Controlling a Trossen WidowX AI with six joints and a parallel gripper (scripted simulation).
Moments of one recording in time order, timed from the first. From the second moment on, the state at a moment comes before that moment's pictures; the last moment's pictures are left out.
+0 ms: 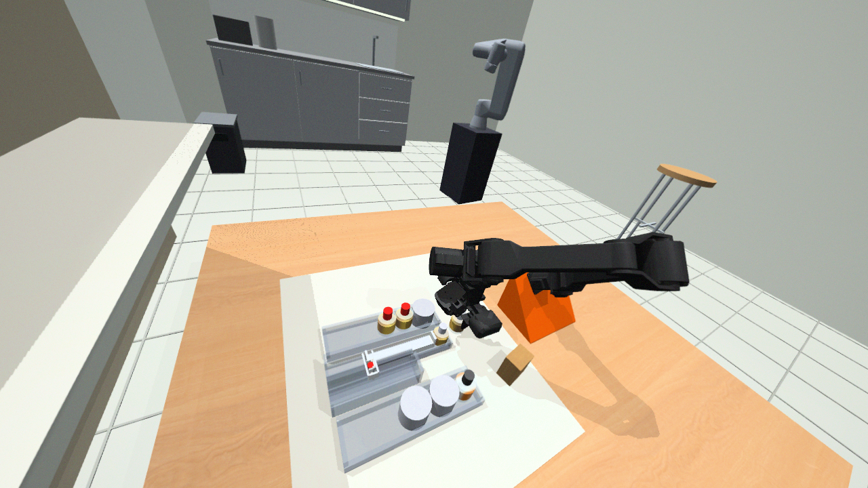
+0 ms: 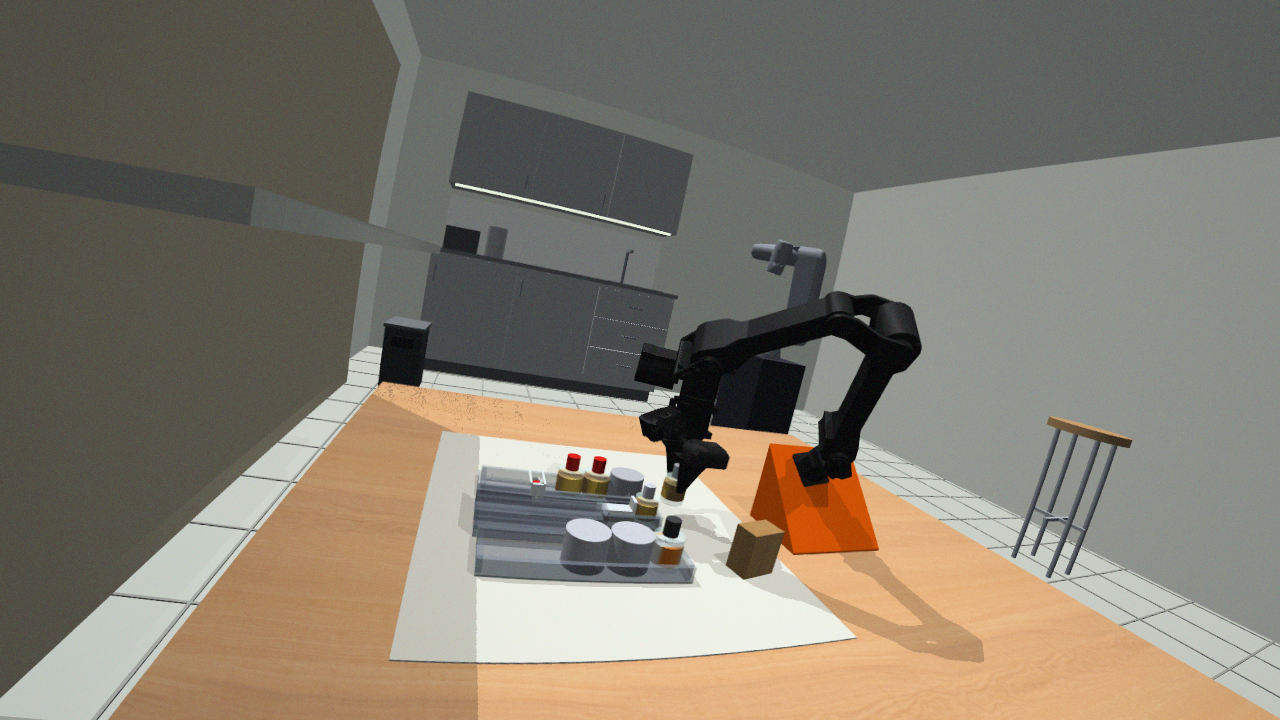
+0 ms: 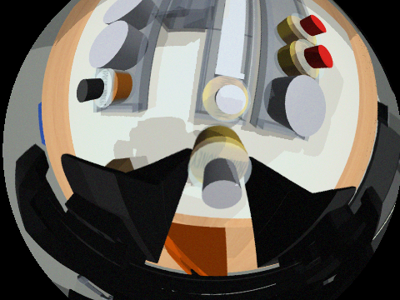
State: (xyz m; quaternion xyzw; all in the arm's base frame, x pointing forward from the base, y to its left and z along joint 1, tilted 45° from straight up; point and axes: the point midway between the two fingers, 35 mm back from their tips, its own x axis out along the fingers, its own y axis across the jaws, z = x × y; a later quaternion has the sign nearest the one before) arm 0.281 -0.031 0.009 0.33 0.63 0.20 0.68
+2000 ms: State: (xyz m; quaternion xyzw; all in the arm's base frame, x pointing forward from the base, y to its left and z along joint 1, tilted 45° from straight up) arm 0.292 -0.022 -0.004 0.33 0.64 0.20 0.67
